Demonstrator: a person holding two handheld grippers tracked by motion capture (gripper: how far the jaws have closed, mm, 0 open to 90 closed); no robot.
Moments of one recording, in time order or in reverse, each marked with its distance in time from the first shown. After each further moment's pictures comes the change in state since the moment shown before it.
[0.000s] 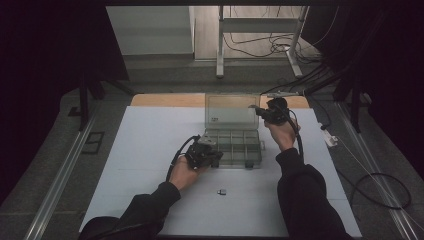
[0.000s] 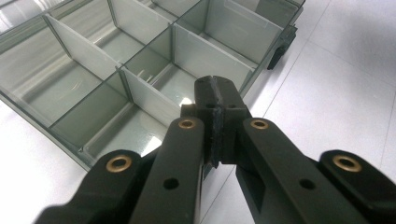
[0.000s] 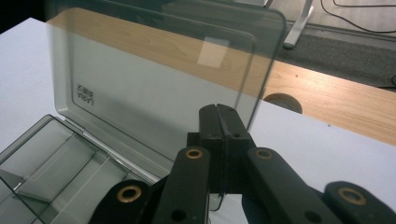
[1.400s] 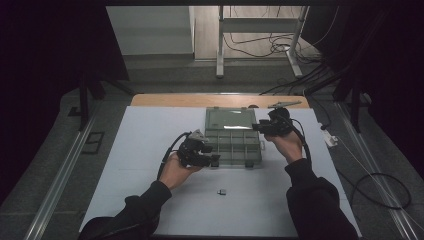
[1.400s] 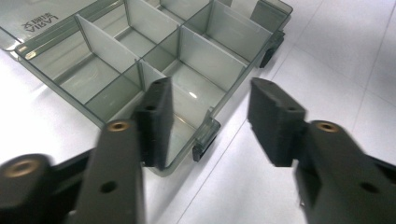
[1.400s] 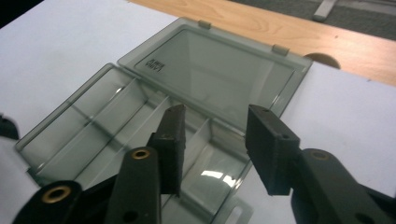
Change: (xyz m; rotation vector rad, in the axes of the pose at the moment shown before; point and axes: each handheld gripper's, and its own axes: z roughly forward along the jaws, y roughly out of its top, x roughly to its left) left arm 0.006 0.002 -0.032 0.009 -0.033 -0.047; right arm 0.026 -0.018 -0.037 0.105 0.085 -0.013
